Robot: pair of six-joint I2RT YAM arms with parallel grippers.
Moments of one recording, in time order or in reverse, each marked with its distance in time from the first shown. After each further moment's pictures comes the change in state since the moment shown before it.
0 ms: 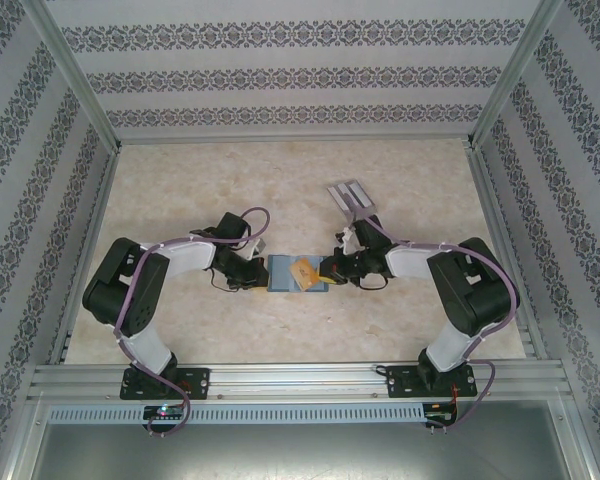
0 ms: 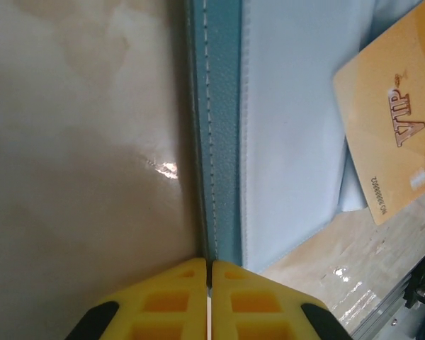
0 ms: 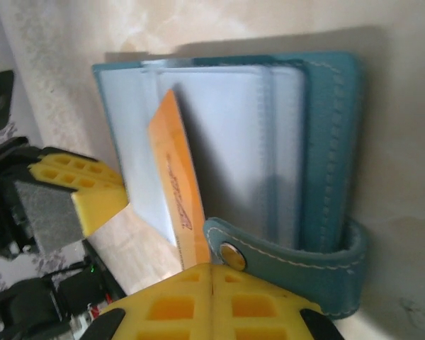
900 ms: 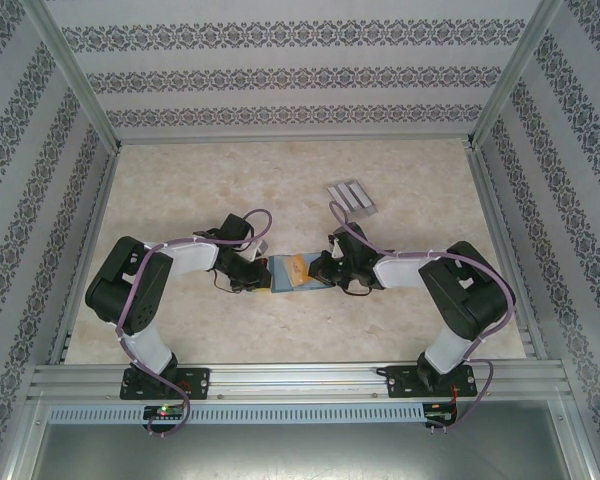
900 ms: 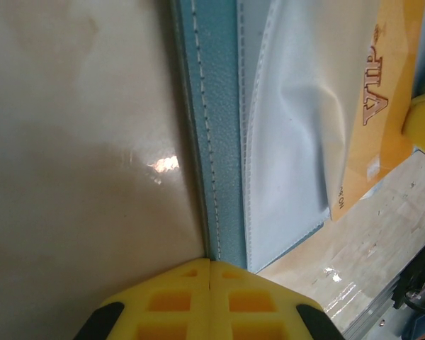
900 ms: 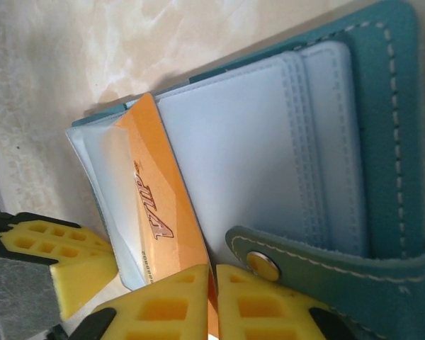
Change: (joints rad) left arm -0.019 0.015 -0.004 0.029 0.016 -0.047; right arm 0.147 -0.005 -0.023 0.133 0.290 0.150
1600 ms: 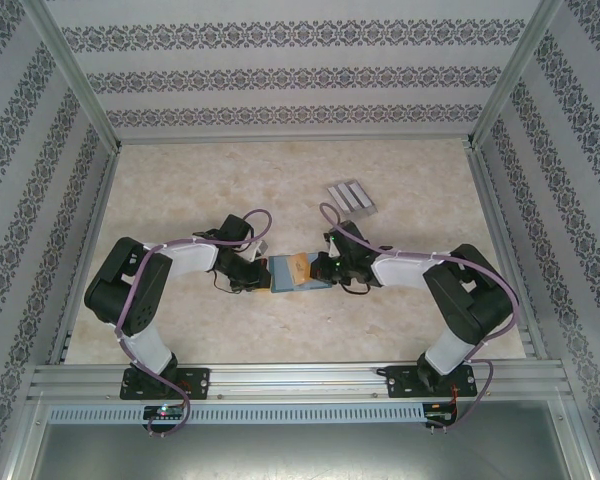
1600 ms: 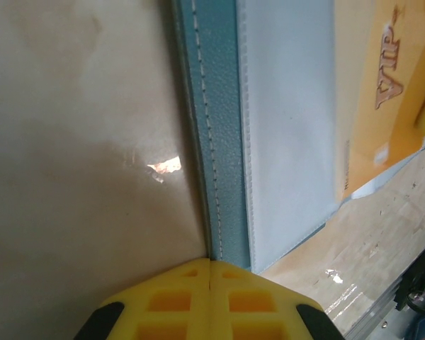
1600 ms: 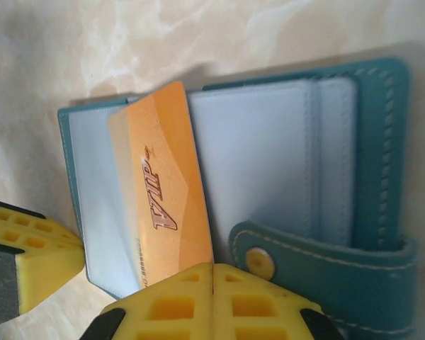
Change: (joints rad) left arm 0.000 -0.007 -0.008 0.008 -0.008 -0.001; right arm 0.042 -0.019 0.055 -0.126 0.096 -0.153
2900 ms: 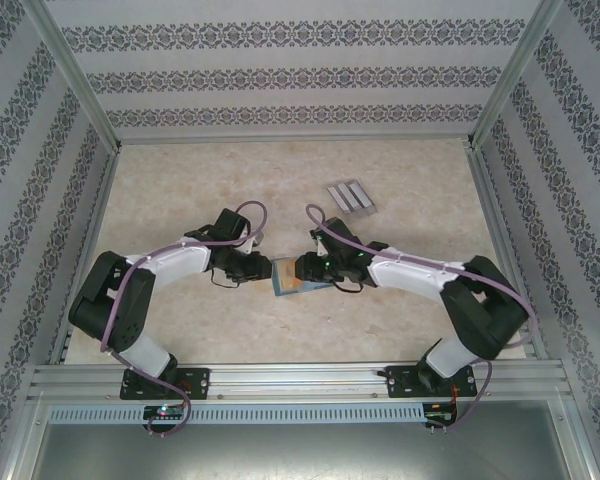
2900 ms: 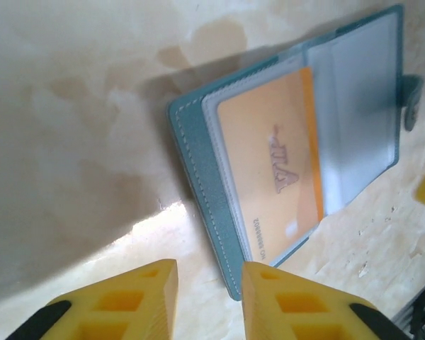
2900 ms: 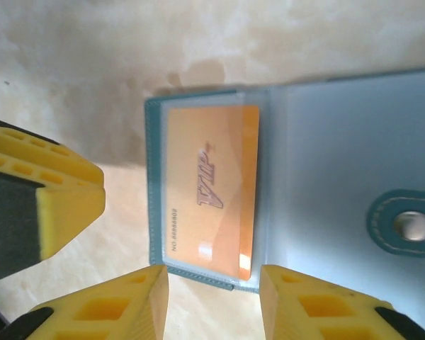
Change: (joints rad) left arm -0.005 -0.143 -0.003 0.007 -0.135 -0.003; right arm 0.085 -0.129 0.105 -0.203 0.105 -0.092
